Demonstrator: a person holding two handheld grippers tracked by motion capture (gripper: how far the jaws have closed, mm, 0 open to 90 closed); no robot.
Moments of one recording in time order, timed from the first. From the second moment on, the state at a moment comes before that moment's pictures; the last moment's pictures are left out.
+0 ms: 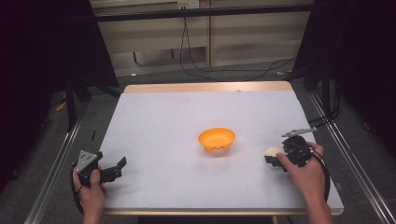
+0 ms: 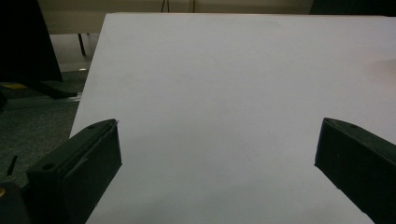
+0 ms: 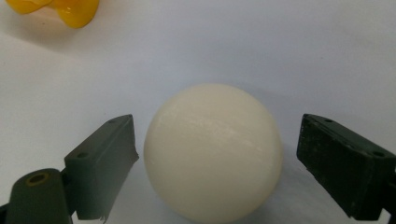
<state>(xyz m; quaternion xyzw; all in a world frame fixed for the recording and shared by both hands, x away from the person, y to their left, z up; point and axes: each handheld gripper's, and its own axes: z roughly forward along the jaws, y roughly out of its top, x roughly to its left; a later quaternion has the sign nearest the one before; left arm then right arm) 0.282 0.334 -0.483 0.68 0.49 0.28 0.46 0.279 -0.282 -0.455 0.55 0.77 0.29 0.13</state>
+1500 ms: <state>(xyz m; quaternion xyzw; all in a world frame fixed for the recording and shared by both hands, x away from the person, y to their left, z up) 0.283 0.332 -0.483 0.69 0.49 0.27 0.46 0.298 -0.255 -0.440 0.54 0.78 0.31 0.12</state>
